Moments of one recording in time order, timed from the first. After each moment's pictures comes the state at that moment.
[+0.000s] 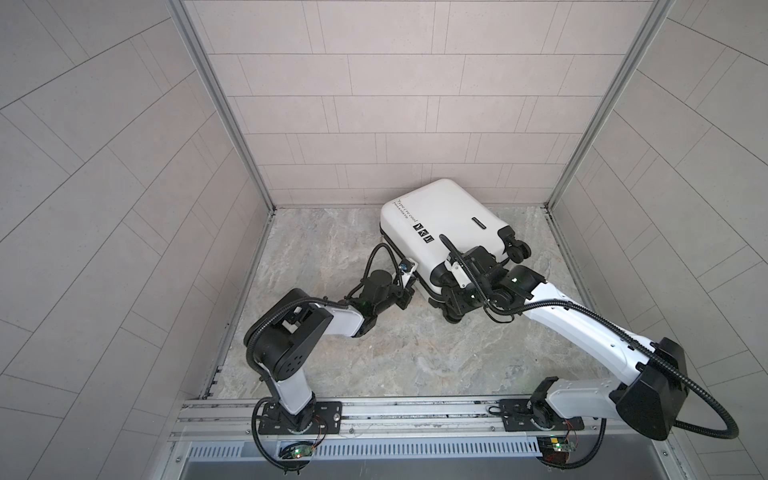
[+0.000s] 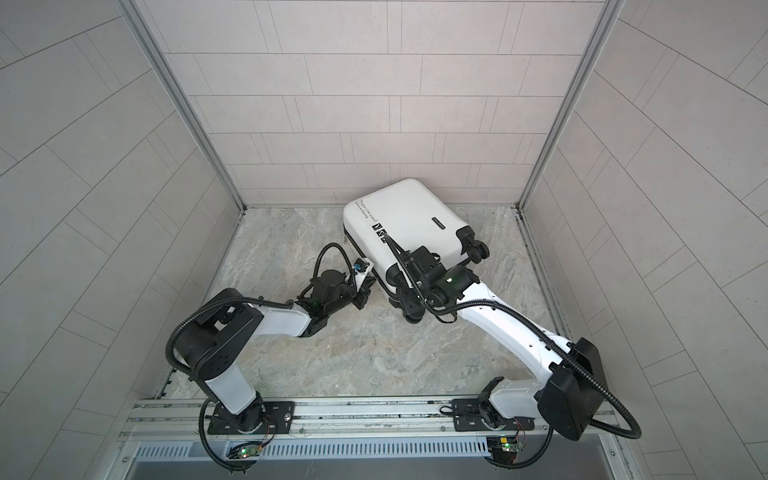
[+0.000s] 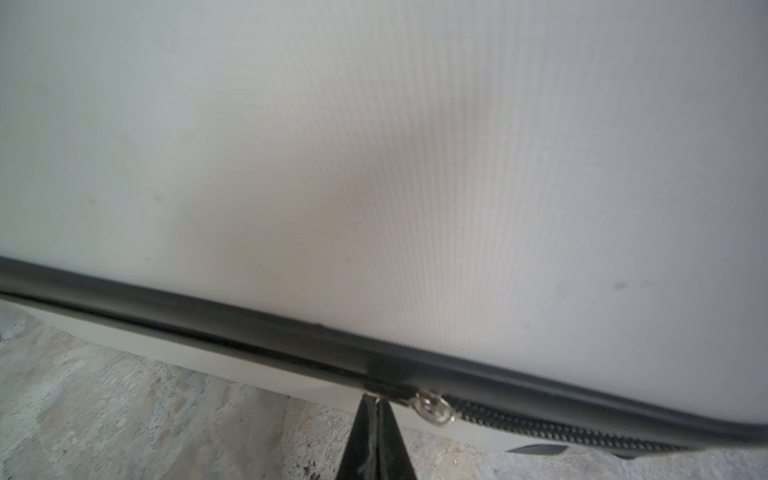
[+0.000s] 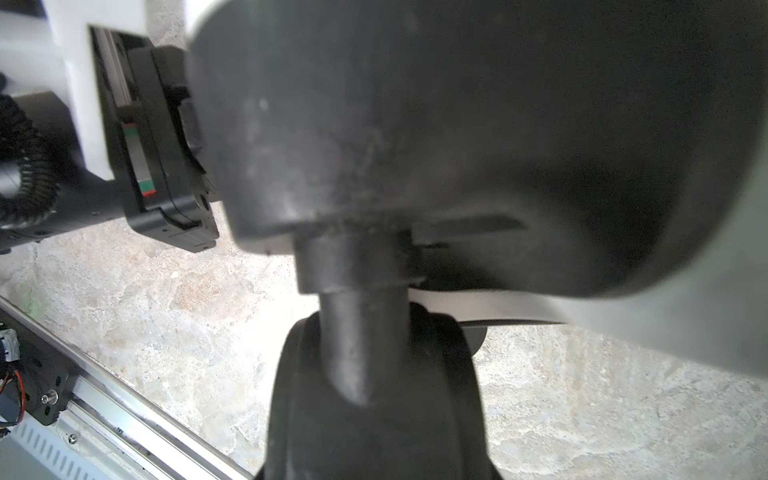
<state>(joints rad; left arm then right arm) -0.66 1.72 0.64 0.72 0.11 0.07 0.64 1.30 1.12 -0.86 -0.04 0.30</state>
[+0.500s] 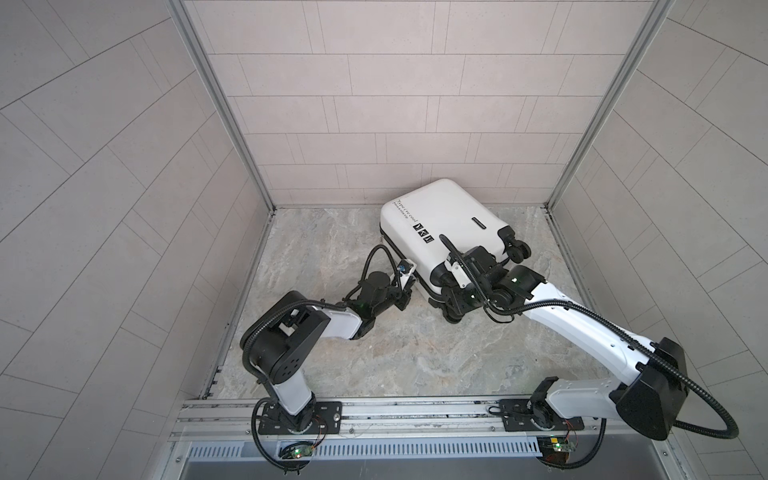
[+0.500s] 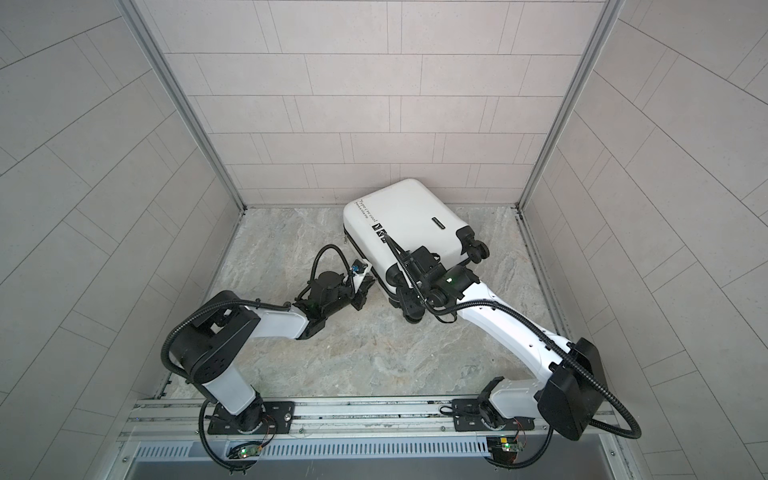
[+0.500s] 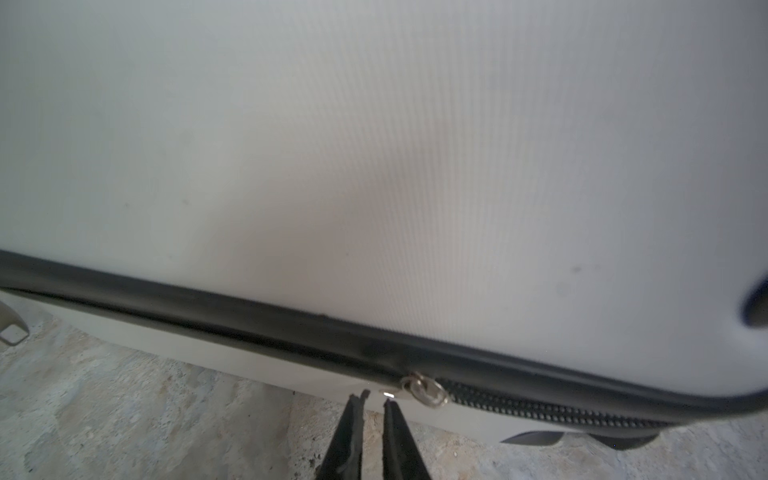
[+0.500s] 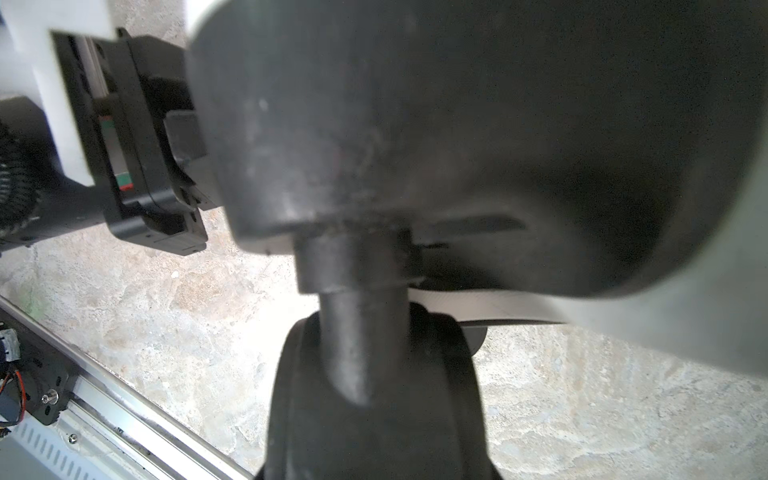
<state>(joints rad) -0.66 1.69 0.60 0.75 0.10 0.08 0.64 1.30 1.12 -0.86 -0.04 0.30</state>
